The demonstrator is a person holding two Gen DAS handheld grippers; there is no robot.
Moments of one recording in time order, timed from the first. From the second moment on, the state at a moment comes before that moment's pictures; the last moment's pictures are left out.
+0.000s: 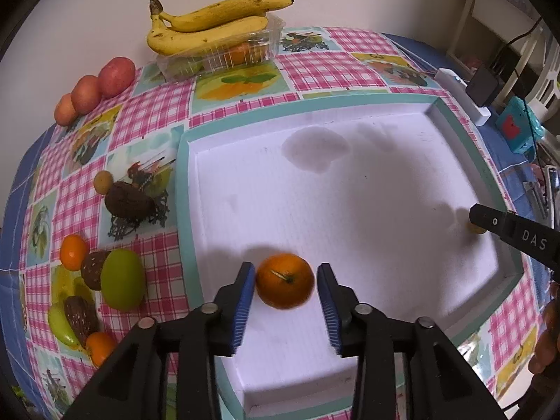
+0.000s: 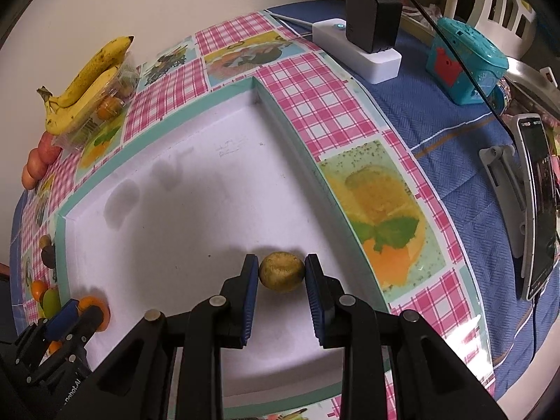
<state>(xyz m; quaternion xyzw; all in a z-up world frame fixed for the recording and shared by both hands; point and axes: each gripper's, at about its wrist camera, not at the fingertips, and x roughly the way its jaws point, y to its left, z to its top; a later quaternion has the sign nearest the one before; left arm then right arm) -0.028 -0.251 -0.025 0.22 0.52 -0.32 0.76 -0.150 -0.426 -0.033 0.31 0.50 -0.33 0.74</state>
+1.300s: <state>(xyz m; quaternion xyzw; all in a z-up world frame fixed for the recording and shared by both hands) 0.058 0.003 -0.009 0.03 0.57 -0.02 0.82 -0.122 -0.330 -0.006 0.21 0.52 -0.29 0.78</state>
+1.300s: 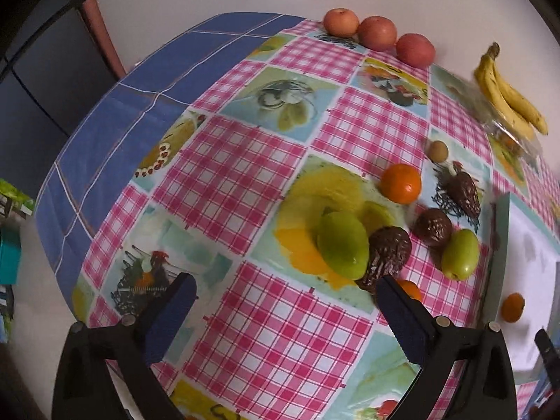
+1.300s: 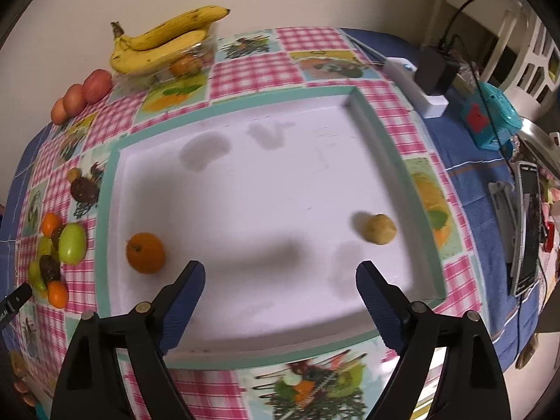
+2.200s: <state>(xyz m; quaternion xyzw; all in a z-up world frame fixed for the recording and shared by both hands) 0.082 0.034 0.025 -0.04 0.50 -0.07 0.86 -0.048 -0.231 0.015 0.23 0.44 -0.16 0.85</state>
